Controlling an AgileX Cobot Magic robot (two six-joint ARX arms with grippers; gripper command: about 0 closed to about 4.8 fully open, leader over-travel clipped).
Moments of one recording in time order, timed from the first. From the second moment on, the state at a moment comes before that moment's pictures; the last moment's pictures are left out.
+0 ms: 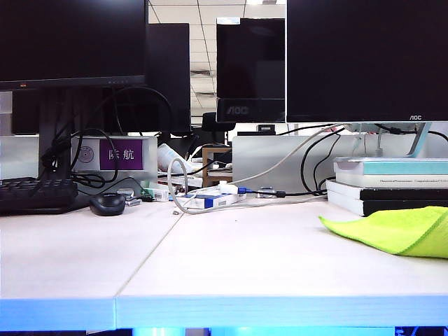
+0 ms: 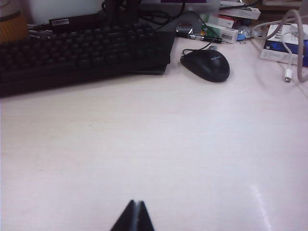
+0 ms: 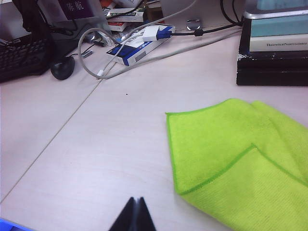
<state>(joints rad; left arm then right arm) 0.04 0.00 0.03 -0.22 0.01 0.05 0.09 0.00 0.35 -0.60 -0.31 0.17</state>
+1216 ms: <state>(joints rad) 0.04 0.00 0.03 -0.22 0.01 0.05 0.09 0.00 0.02 -0.18 0.11 -0.03</state>
